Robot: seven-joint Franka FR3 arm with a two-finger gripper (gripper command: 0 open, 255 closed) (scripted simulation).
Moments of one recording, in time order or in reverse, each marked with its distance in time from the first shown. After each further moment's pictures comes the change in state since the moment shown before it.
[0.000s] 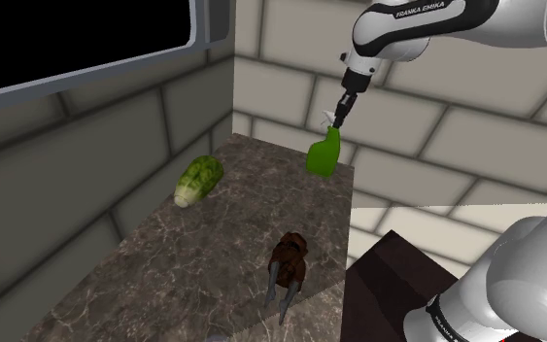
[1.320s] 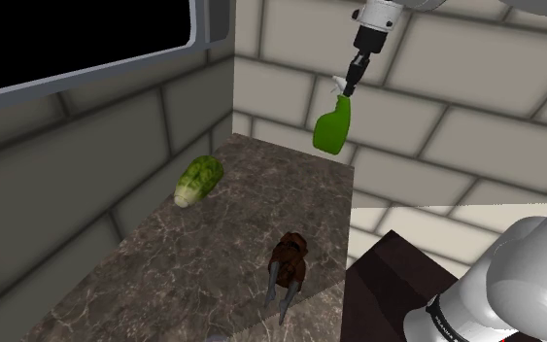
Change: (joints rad) arm 0.000 -0.006 0.000 0.264 -0.007 -0.269 0.020
